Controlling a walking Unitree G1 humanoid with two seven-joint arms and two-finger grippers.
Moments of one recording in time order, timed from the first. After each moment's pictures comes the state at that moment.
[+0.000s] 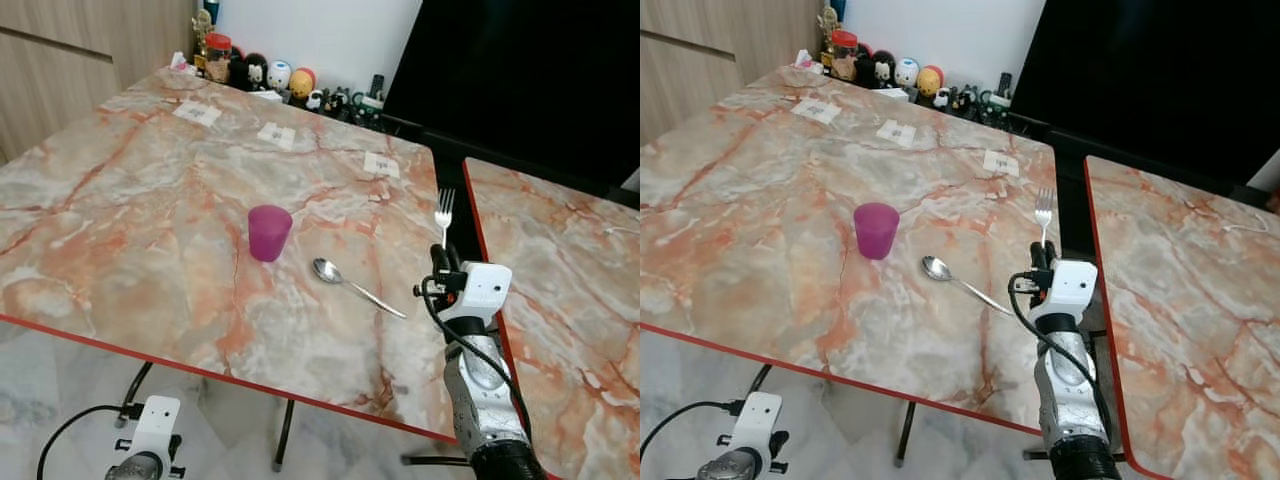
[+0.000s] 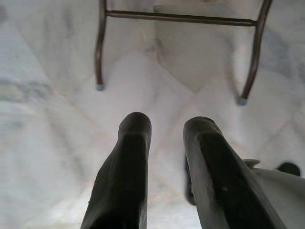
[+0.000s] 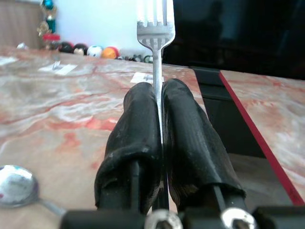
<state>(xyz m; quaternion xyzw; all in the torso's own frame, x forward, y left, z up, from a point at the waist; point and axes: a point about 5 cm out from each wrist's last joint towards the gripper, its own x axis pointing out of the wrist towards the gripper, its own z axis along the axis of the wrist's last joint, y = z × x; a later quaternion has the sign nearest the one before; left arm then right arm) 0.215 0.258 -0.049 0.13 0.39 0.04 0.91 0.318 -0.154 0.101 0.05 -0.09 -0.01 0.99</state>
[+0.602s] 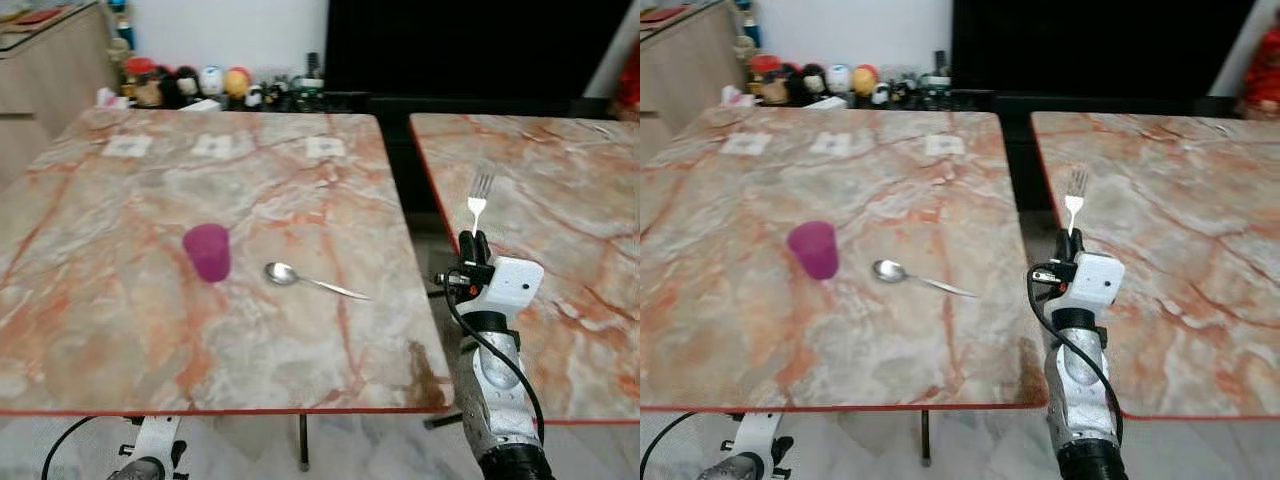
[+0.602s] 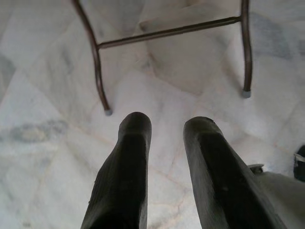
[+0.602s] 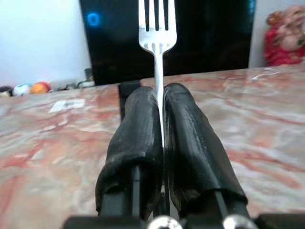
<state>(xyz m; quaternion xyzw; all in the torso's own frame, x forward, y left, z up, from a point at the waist) 0.210 0.256 -0.052 0.12 0.40 0.03 0.91 0.311 -0.166 0.119 0.05 -0.14 -0.05 0.99</state>
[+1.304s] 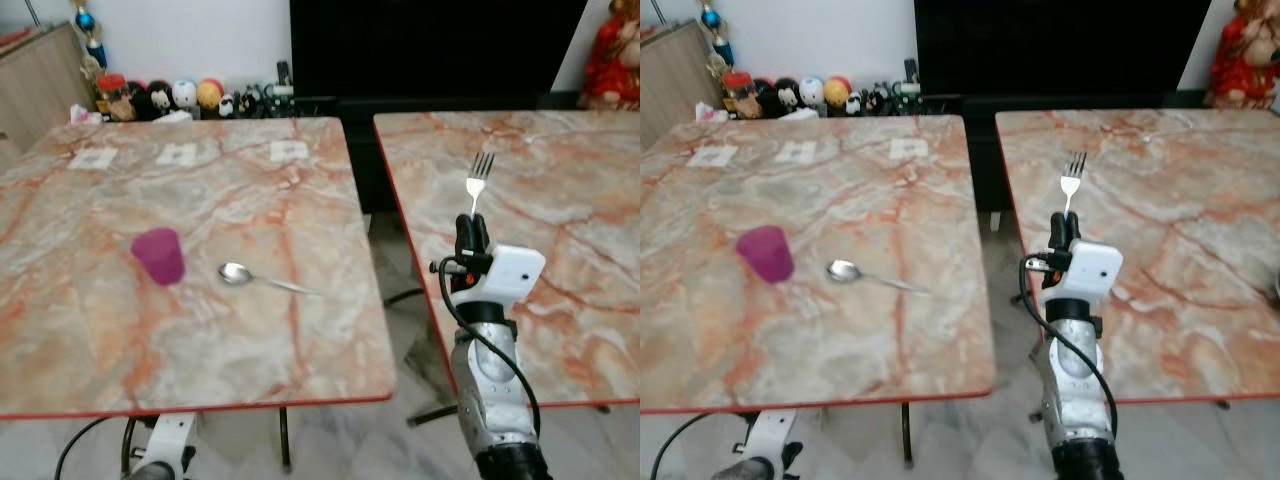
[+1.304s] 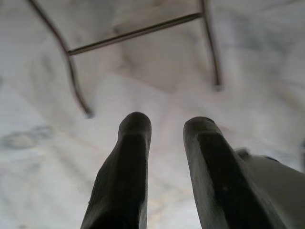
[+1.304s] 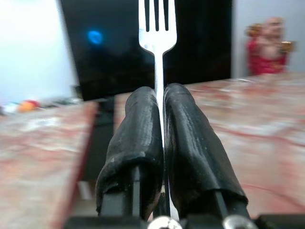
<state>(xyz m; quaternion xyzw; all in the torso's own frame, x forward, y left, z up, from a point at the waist) 0.207 0.228 -0.062 0.13 0.41 -0.01 0.90 0.304 -0.173 0.129 0.04 -0.15 -0.07 0.99</state>
